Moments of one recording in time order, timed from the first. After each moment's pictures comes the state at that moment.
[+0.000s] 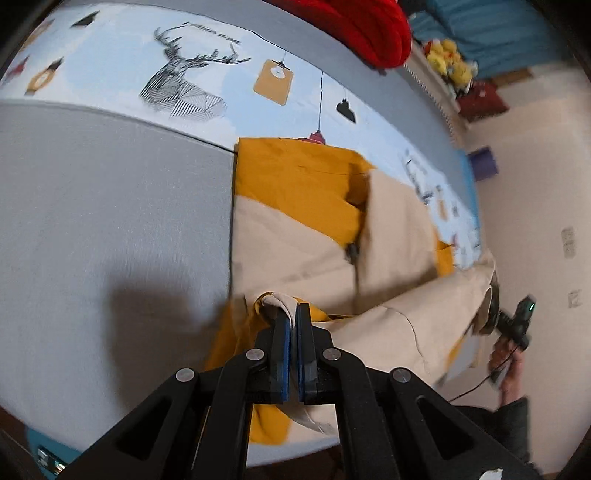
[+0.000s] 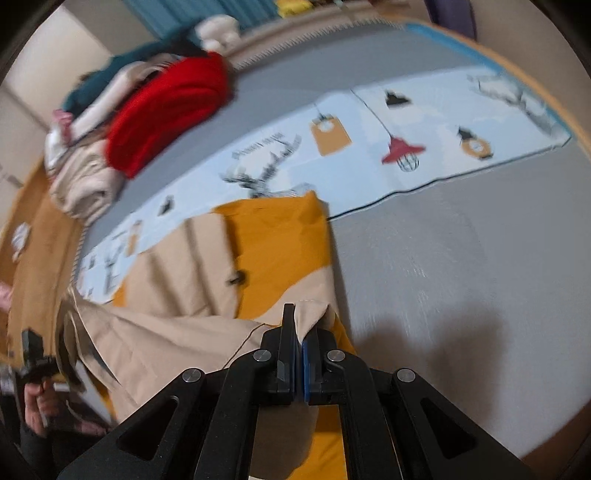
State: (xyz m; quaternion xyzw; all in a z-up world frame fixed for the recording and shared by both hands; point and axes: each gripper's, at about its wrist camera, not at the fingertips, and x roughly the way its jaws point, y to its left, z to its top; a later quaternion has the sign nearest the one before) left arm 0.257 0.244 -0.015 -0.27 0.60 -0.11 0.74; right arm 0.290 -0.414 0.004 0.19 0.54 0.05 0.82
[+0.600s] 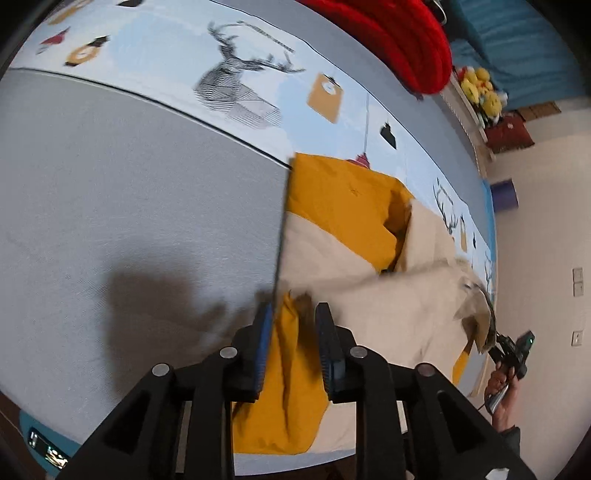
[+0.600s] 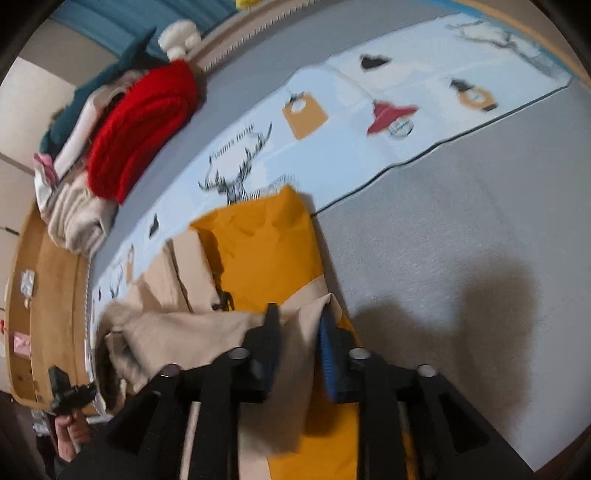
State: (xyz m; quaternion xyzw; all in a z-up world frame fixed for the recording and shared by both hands) left arm 0.238 0.291 -0.028 -0.32 0.59 -0.05 0.74; right arm 0.289 -0.441 -0.015 0.25 0.51 0.03 0.82
